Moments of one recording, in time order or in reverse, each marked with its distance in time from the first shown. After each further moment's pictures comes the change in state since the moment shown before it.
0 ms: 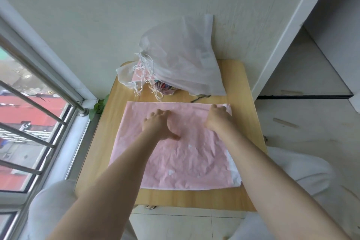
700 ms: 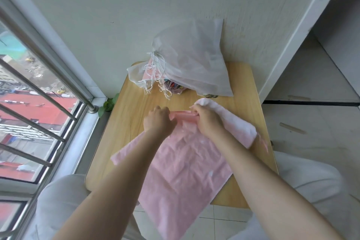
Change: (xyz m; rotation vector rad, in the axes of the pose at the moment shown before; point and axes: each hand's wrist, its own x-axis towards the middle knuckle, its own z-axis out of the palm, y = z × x) left_hand -0.032 -0.003 -0.013 -0.138 0.271 -0.096; right_hand -0.021 -0.027 0.028 0.260 0.236 -0.499
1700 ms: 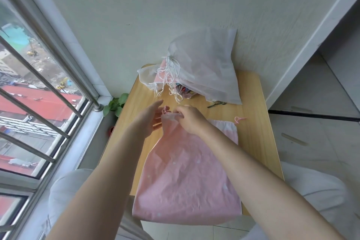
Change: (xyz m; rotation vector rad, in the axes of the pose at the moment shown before) left_hand 0.013 -0.058 -0.042 -1.402 -0.376 -0.451; right_hand 0.025 -0.084 0.003 0.101 -0.200 -0.104
